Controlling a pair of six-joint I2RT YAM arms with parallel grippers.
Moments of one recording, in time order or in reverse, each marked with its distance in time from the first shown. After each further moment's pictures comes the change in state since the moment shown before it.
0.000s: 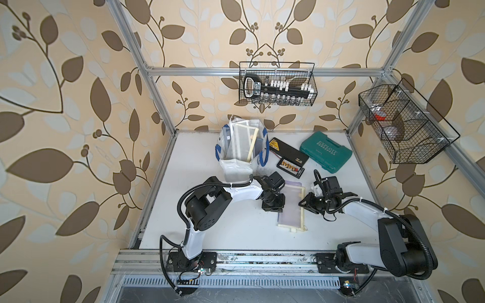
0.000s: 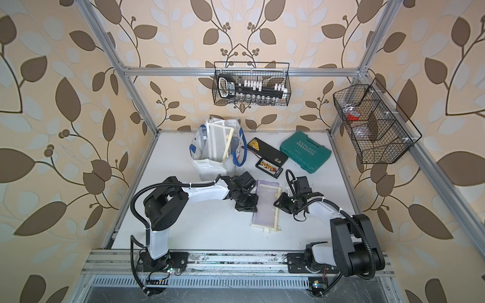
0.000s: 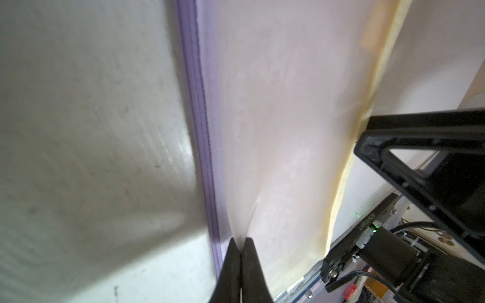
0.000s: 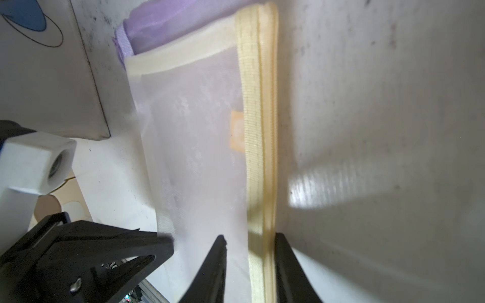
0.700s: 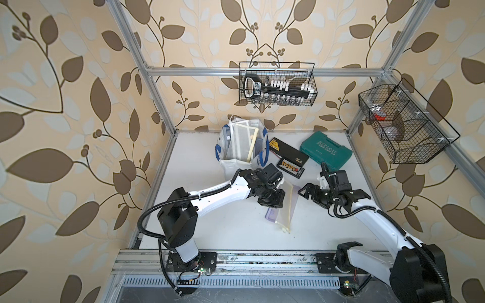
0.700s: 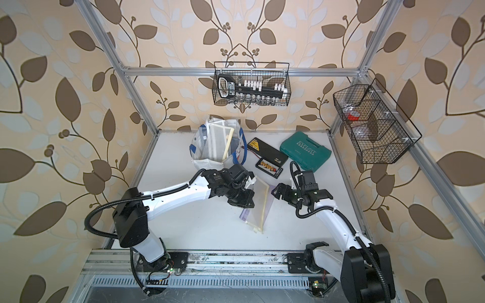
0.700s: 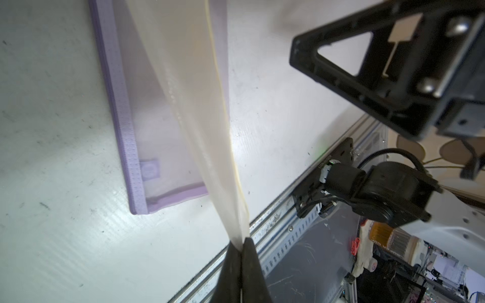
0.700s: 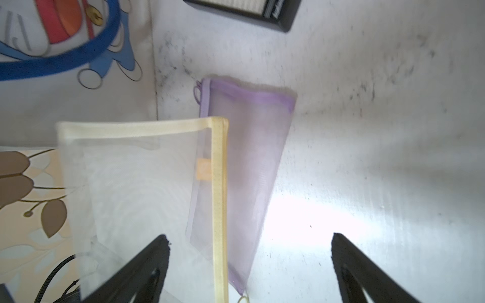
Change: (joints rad) left arm -0.020 -0.323 0.068 -0.260 -0.021 0.194; right arm 0.003 -0.221 0.160 -0.211 0.090 -0.016
